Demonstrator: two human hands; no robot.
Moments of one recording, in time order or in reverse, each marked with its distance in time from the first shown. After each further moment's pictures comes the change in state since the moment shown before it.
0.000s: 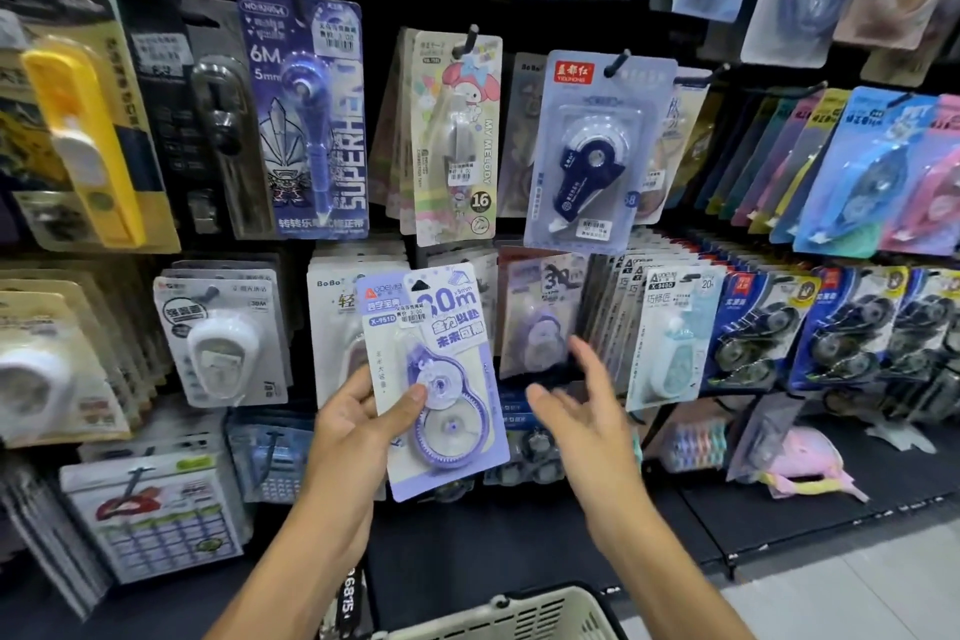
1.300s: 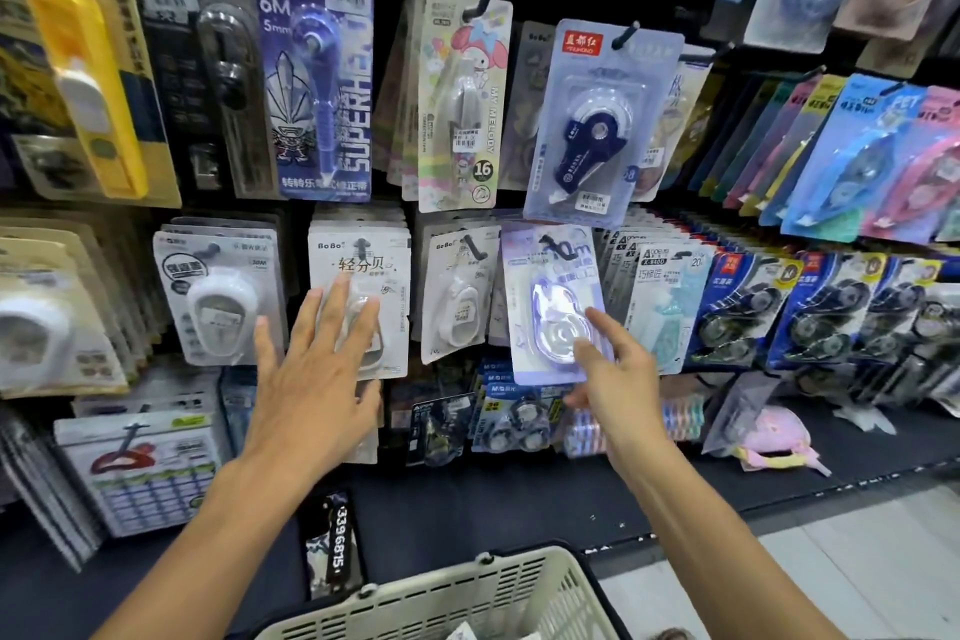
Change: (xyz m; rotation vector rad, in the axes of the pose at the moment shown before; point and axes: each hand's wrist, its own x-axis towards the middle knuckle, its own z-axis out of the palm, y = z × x) left_hand 0.021 0.012 -0.045 1.865 0.004 0.314; right_hand 0.028 -0.003 -0.029 -0.138 0.252 0.046
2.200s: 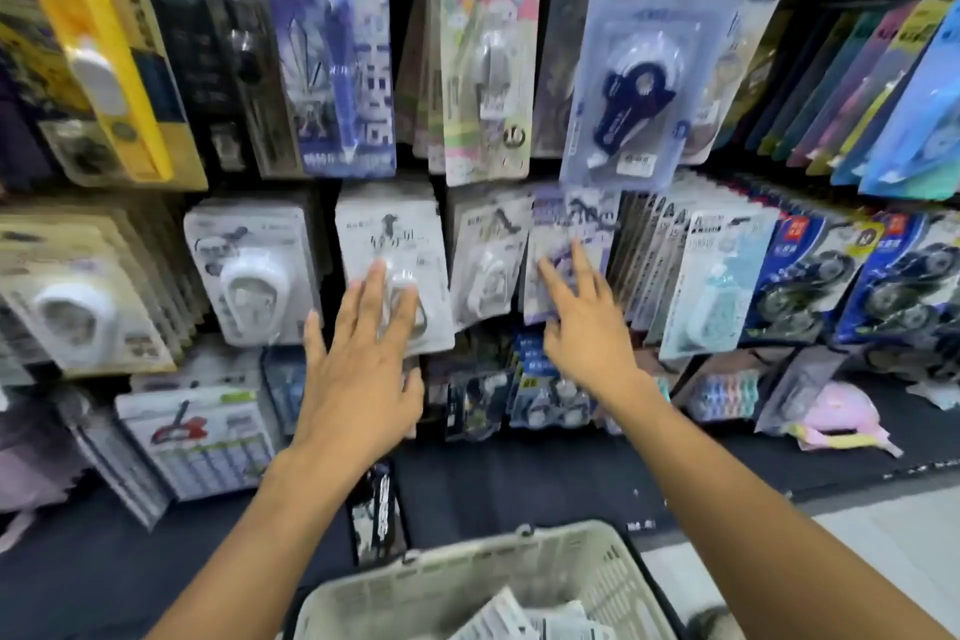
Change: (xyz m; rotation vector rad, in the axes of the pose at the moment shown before) left_hand -0.009 0.006 0.011 -0.026 -0.019 0.020; right_hand 0.050 0.025 0.051 -1.104 -0.277 -0.510
